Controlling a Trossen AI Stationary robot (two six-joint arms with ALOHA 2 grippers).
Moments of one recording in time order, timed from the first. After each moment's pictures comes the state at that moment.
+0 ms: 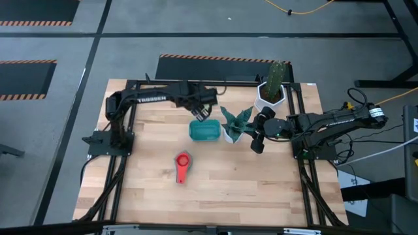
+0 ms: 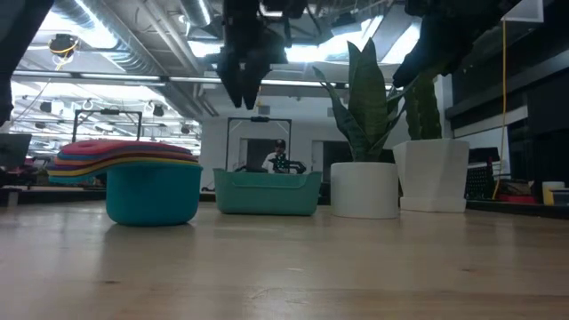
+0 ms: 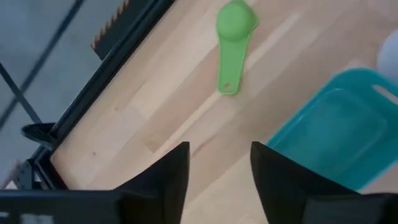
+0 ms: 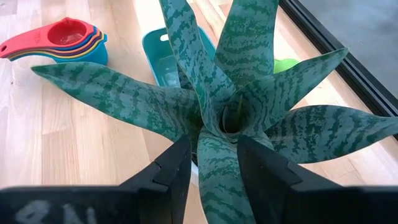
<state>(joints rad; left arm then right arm) 0.21 1.88 1.82 -1.31 -0.43 -0.53 0.15 1.06 0.81 -0.50 0.40 0.31</state>
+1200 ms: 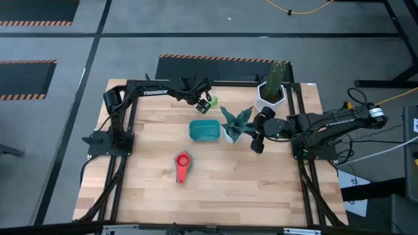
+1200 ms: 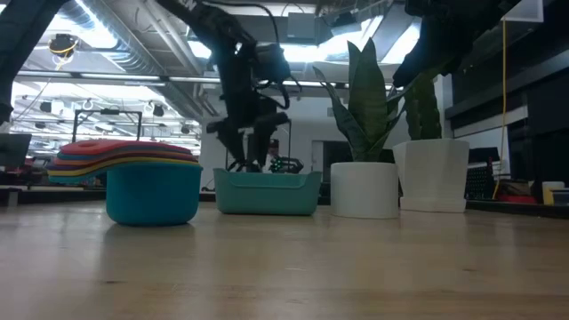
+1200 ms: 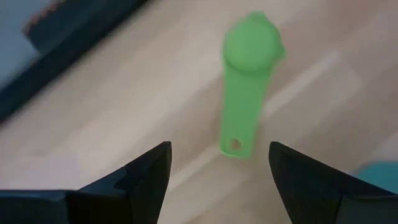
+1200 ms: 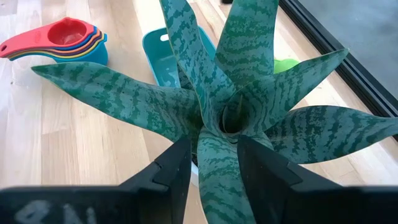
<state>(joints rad) 0.46 1.88 1.43 -0.72 -0.21 -0.42 0.15 1.06 0.81 -0.50 0.40 0.31</state>
